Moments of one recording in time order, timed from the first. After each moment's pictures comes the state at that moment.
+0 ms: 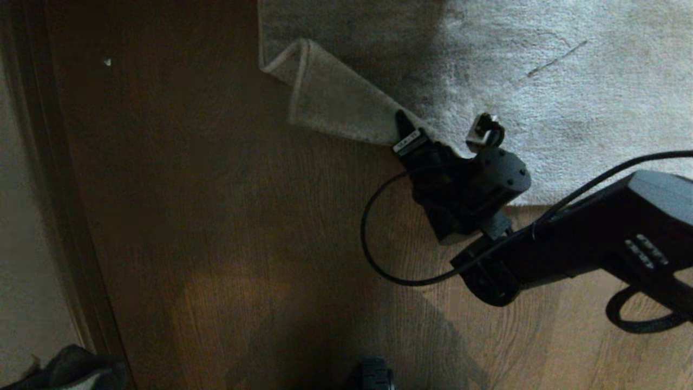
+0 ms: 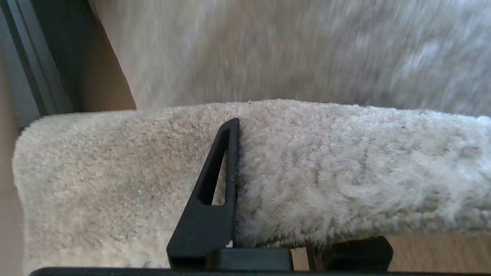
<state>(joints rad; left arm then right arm) 0.00 0.00 0.00 0.00 -0.02 0.02 0.59 2.16 -1.16 -1.53 -0.38 0.64</state>
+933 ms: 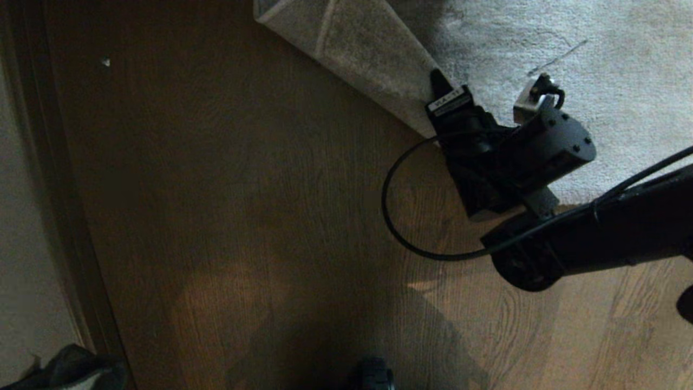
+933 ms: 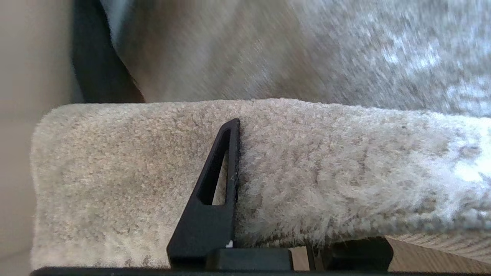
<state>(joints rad) 0.00 0.00 0.00 0.00 -0.02 0.02 0.59 2.01 -1.15 -1.52 -0.38 0.66</state>
